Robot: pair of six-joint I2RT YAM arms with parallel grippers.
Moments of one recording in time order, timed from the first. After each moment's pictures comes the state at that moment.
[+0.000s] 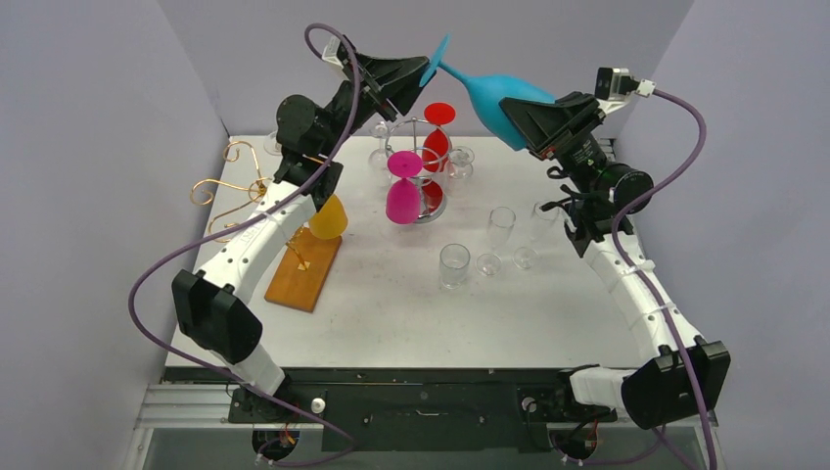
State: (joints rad) left arm -0.48 1.64 1.68 0.59 0.46 -1.94; right arm 0.24 1.28 1.20 1.01 -0.58 1.49
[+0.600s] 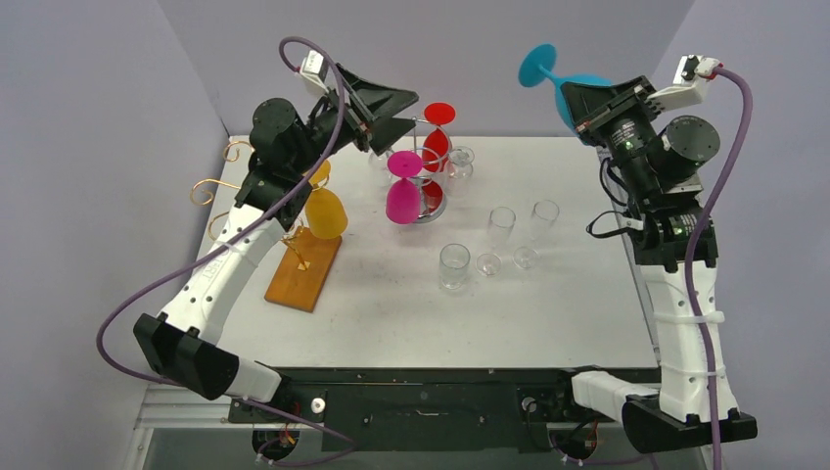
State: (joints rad) left arm -0.44 1.45 1.56 0.21 0.51 -1.46; right arm 0.14 1.14 1.58 -0.18 -0.23 0.81
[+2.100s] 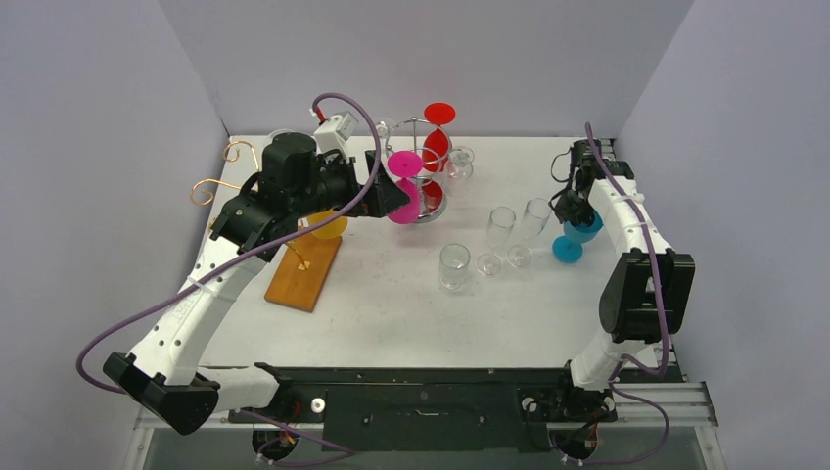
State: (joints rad) left arm -0.54 1.26 1.53 -0.66 0.29 -0.53; right arm -0.03 1.70 1.47 -0.92 0.19 0.48
